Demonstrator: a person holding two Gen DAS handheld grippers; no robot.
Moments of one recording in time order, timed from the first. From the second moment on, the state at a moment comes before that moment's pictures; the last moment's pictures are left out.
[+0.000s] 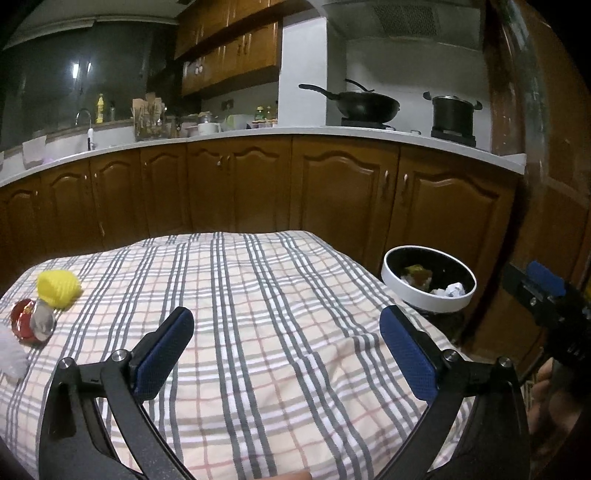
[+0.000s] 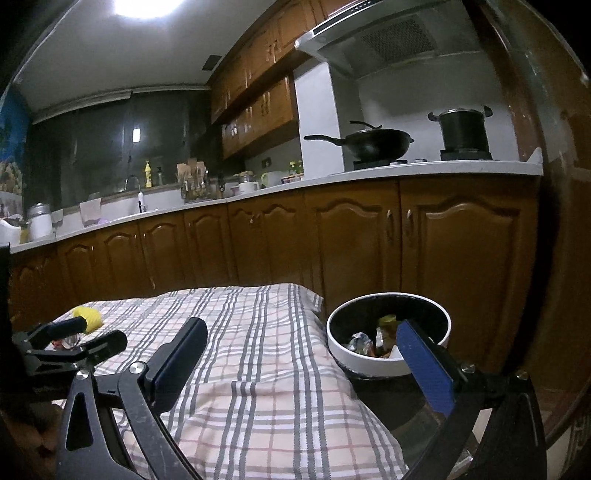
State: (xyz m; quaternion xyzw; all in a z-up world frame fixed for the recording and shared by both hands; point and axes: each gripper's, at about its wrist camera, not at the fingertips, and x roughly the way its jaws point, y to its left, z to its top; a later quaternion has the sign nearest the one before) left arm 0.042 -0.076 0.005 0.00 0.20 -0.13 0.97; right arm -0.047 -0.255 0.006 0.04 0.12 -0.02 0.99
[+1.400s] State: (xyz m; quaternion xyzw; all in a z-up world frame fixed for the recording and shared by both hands) left arm 0.037 -0.077 0.008 0.02 0.19 -0.11 0.97; right arm -0.046 -0.251 0.002 0.05 0.12 -0.02 0.99
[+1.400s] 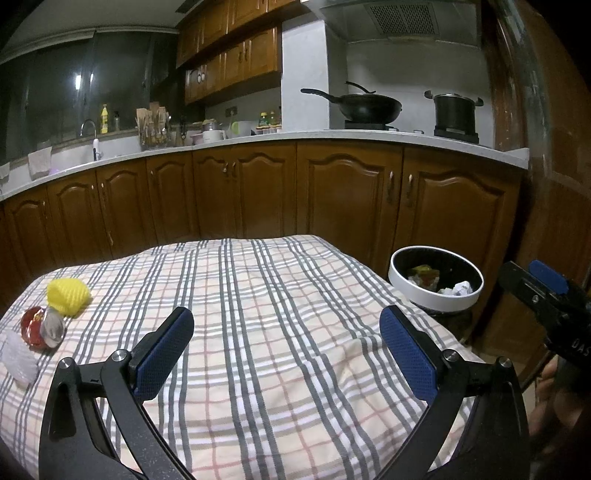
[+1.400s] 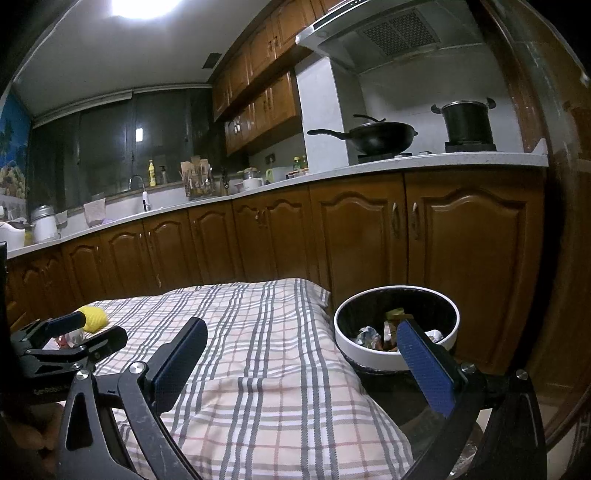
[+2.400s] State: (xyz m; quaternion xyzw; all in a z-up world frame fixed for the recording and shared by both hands) left arm 0.037 -0.077 0.009 0.02 0.19 -0.12 0.97; right arm -0.045 -0.245 0.007 0.05 0.12 -0.01 0.99
